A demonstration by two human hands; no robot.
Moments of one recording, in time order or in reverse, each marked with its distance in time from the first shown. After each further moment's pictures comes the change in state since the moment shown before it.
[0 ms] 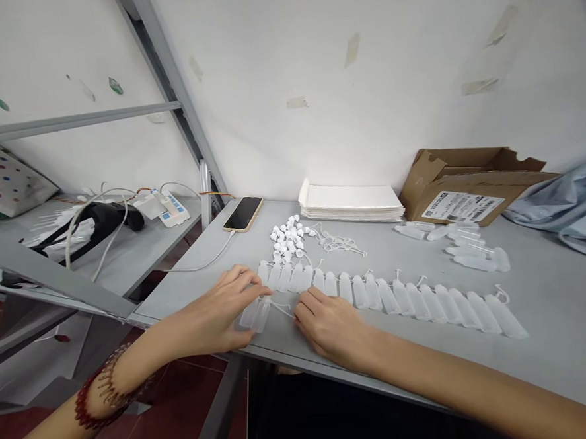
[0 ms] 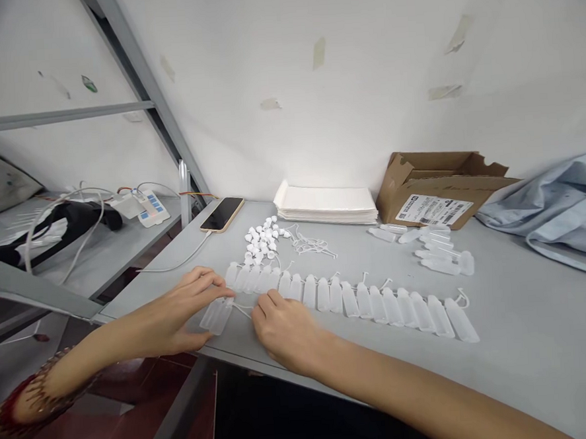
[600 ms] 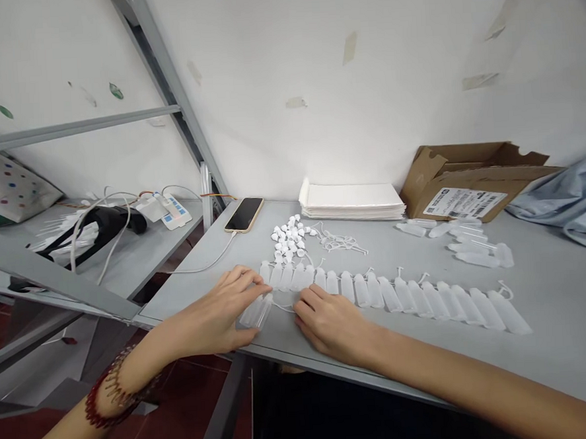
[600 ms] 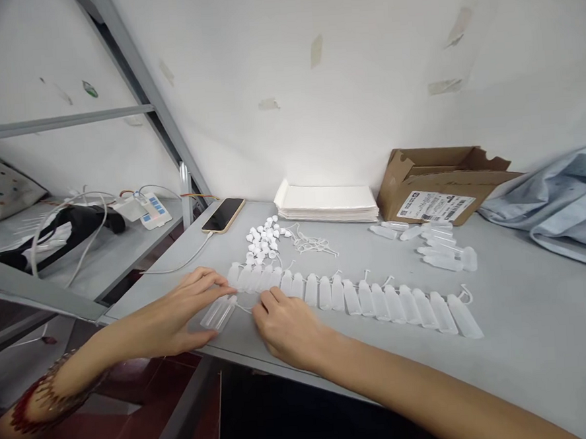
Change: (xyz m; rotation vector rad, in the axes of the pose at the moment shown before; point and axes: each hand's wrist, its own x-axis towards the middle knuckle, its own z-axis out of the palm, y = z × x) left_hand -0.001 0.000 -0.004 0.045 -0.056 -0.028; right_hand 0.005 0.001 -0.001 0.037 -0.036 0.060
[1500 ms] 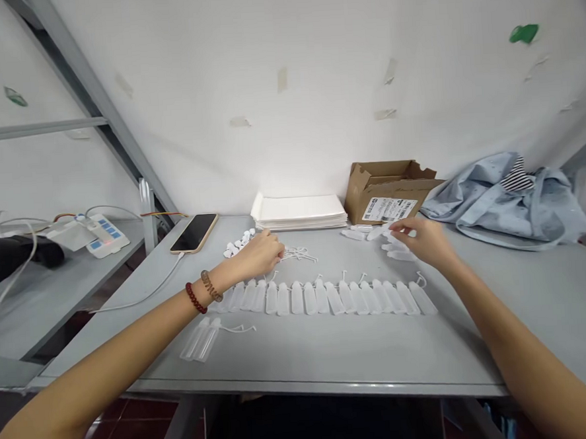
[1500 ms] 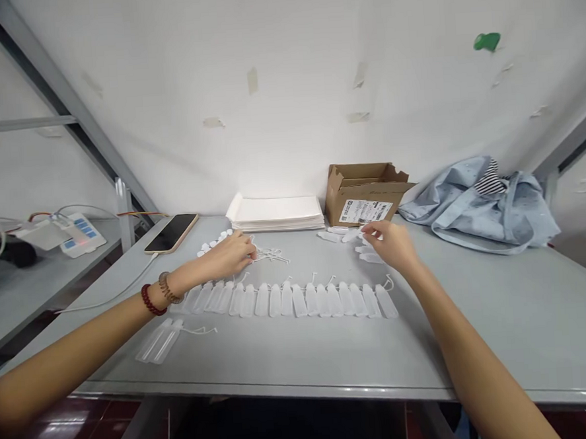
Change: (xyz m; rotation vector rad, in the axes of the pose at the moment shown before) left_hand 0.188 0.000 0.005 0.191 0.198 0.238; right_hand -0.154 0.220 -0.075 -0.008 0.373 0.921
